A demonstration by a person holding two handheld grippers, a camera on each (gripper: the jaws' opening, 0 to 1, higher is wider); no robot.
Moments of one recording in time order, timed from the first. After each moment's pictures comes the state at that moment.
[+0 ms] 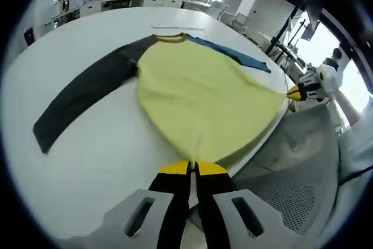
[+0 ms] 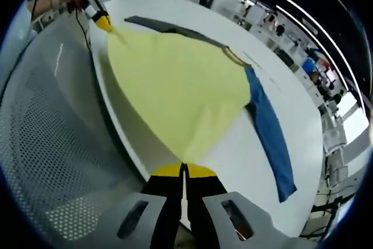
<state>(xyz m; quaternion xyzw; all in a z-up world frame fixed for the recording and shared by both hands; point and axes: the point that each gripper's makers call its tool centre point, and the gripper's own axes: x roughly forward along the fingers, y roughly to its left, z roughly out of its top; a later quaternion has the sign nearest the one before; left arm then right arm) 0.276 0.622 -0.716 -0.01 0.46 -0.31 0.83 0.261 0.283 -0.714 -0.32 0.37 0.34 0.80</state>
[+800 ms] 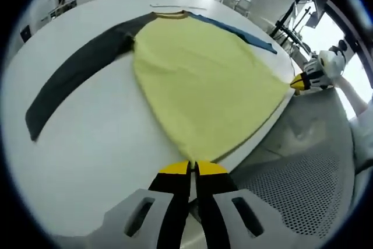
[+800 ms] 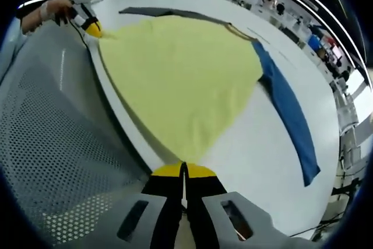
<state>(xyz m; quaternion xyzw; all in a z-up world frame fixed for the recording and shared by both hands) 0.261 0.623 -0.752 0.02 0.50 -0.30 0.81 0.250 0.275 -0.749 -0.27 0.43 0.34 0.79</state>
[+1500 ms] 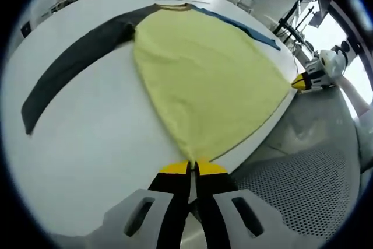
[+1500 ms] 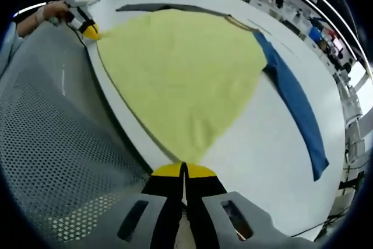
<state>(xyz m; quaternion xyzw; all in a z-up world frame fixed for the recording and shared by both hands) 0.256 0.625 -0.766 0.02 0.51 -0.30 0.80 0.246 0.275 -0.764 -0.26 0.45 0.34 0.79</state>
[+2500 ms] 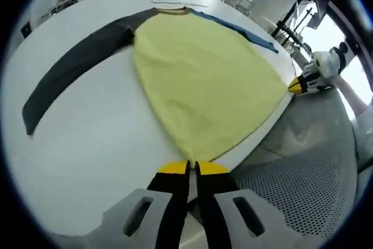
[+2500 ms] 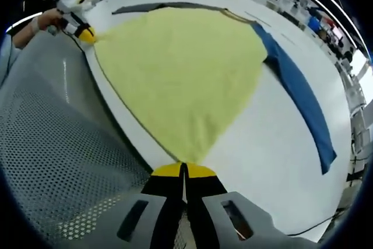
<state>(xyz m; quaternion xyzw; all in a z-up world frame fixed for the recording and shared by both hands) 0.258 0.626 -0.755 0.01 0.50 -0.30 0.81 0.245 0.276 -0.770 -0.23 0.46 0.34 0.78</state>
